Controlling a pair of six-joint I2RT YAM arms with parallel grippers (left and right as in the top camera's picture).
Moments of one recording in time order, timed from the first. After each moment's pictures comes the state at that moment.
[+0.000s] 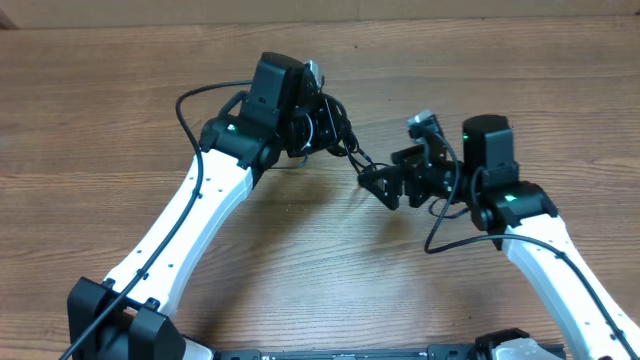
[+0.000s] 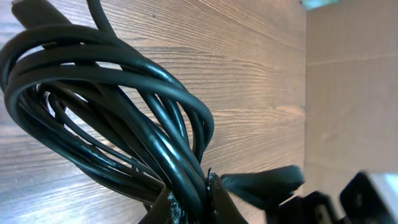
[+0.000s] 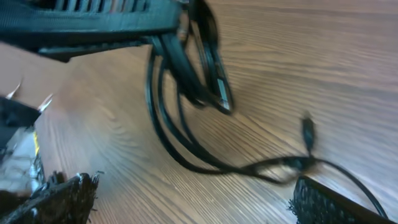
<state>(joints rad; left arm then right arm) -0.43 1.62 1.41 -0.58 0.43 -0.79 0.23 1.30 0.87 -0.32 -0.75 0.04</state>
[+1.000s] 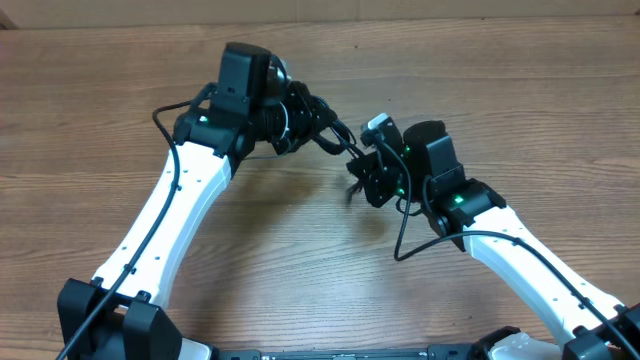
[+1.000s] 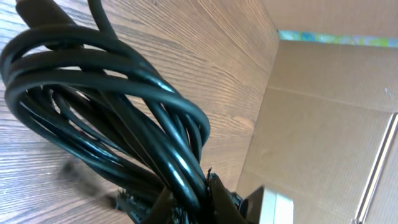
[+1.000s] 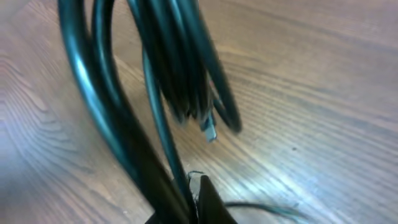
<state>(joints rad) -0.31 1.62 1.41 -0.58 0.60 -1.04 0.45 1.41 0.87 -0.17 -0.38 0.02</state>
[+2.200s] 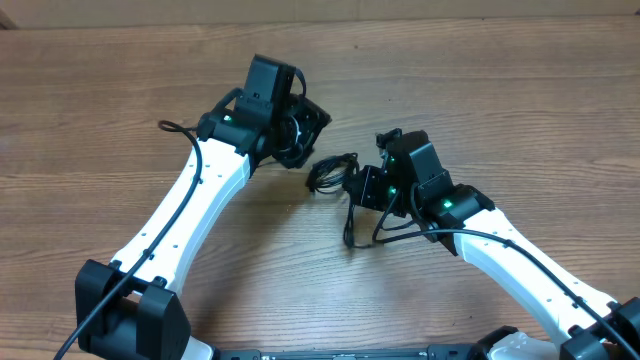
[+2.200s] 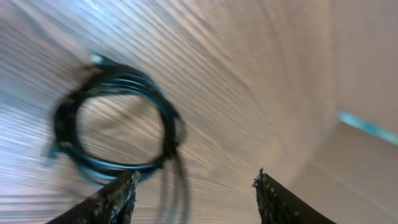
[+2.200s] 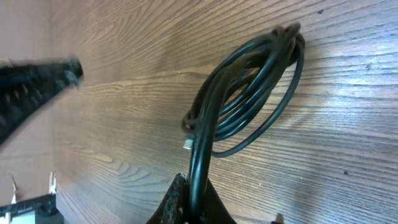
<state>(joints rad) -0.39 1.68 1.42 -0.72 0.29 -1.31 0.51 1.42 0.87 -0.28 -0.34 0.78</state>
